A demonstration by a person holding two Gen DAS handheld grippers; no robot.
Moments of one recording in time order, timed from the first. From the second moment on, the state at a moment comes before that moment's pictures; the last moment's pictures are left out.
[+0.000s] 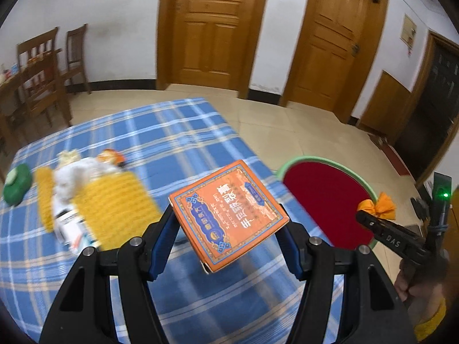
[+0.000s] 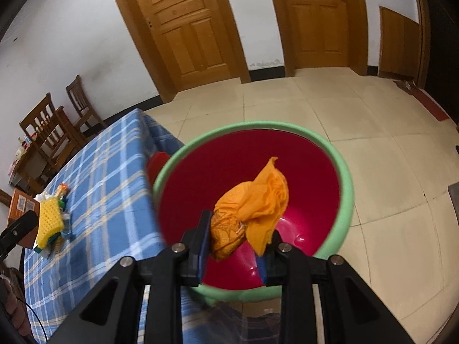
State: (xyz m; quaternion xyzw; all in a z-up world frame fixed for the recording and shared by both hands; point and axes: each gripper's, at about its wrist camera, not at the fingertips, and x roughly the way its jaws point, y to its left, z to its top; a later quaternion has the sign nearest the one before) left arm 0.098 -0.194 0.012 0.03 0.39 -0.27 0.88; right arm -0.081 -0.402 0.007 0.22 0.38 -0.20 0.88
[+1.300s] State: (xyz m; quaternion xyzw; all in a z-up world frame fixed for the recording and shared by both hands) left arm 0.108 -0.357 -0.034 0.13 0.42 -0.37 0.82; right arm -0.080 -0.478 -0.010 0.25 0.35 -0.24 0.87
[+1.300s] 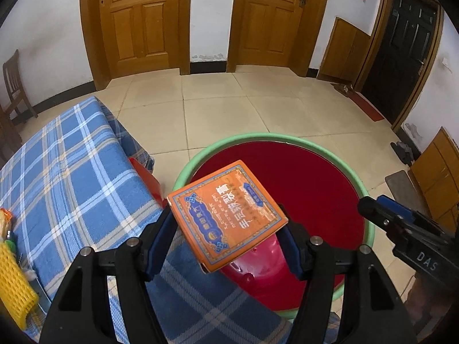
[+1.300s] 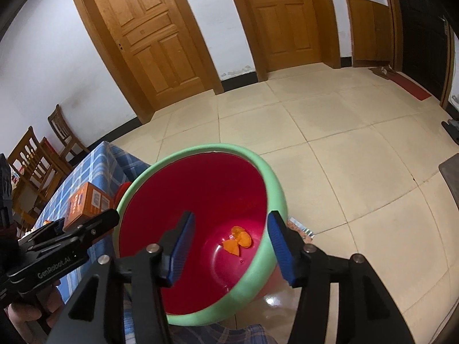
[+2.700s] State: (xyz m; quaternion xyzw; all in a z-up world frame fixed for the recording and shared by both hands) left arm 0.105 -0.236 0.016 0.06 0.39 -0.26 0.88; right arm -0.076 -0.419 0.020 0.23 0.34 -0.20 0.89
